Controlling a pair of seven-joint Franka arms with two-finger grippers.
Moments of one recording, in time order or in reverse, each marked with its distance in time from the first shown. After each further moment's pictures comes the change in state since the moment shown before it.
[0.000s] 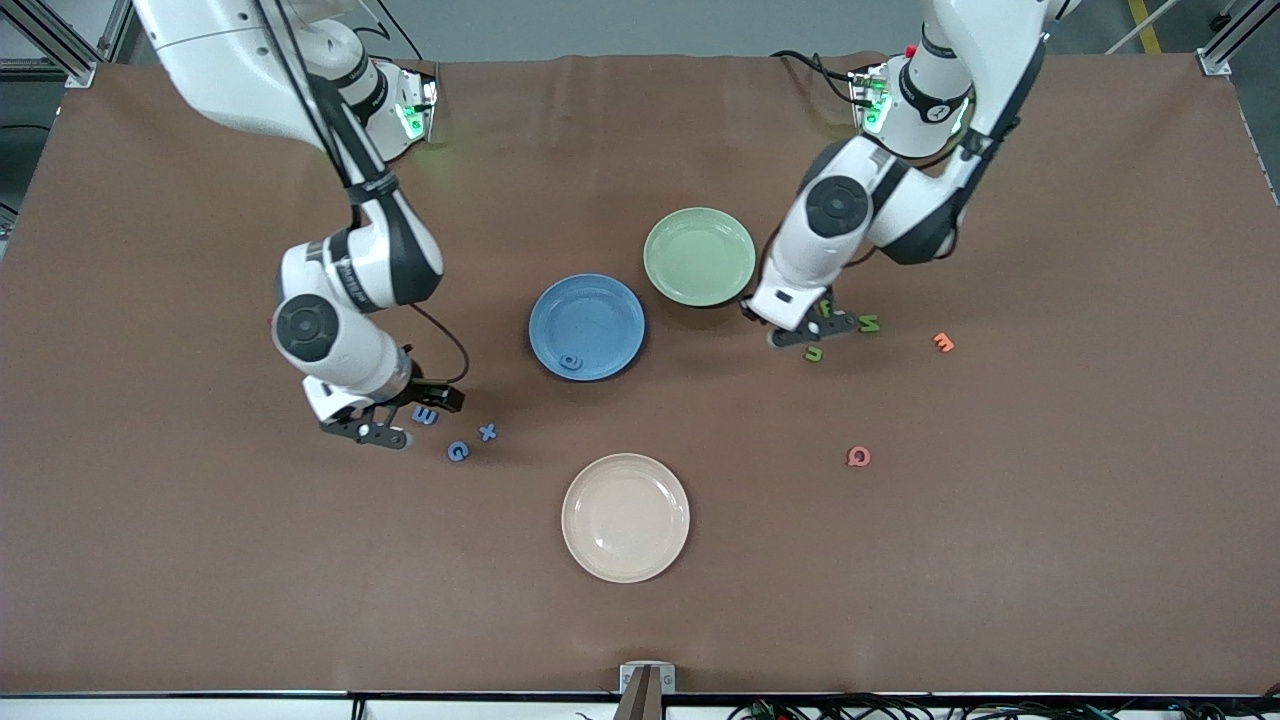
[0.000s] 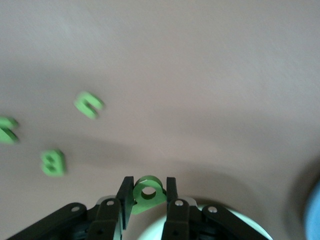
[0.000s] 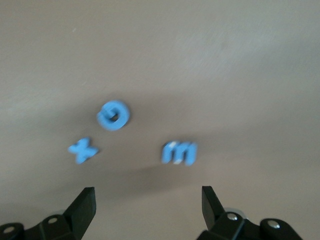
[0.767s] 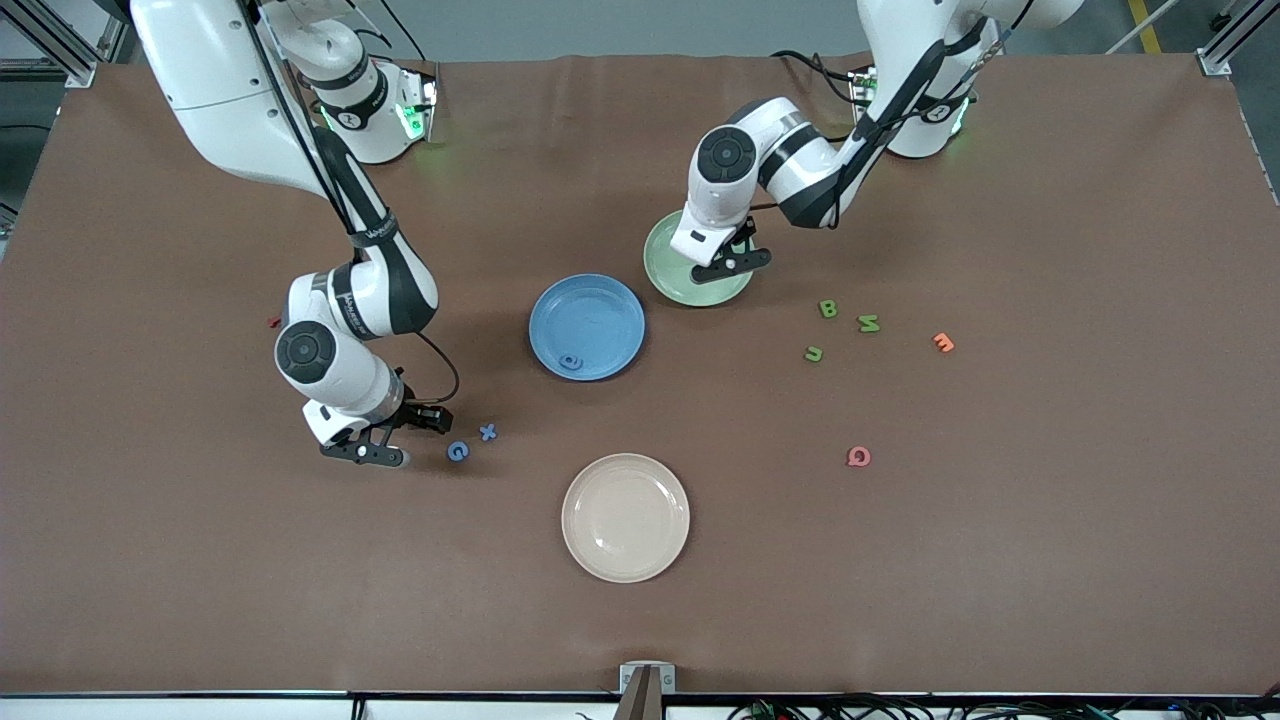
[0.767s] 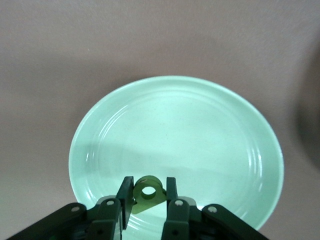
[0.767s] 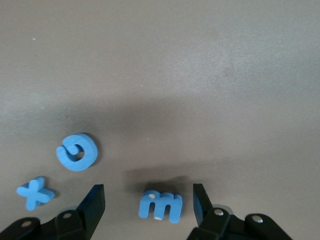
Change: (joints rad) left arm -0.155 0.088 -0.079 -0.038 0.009 -0.001 -0.218; right arm -0.029 0.116 0.005 -0.004 -0.001 0.161 -0.067
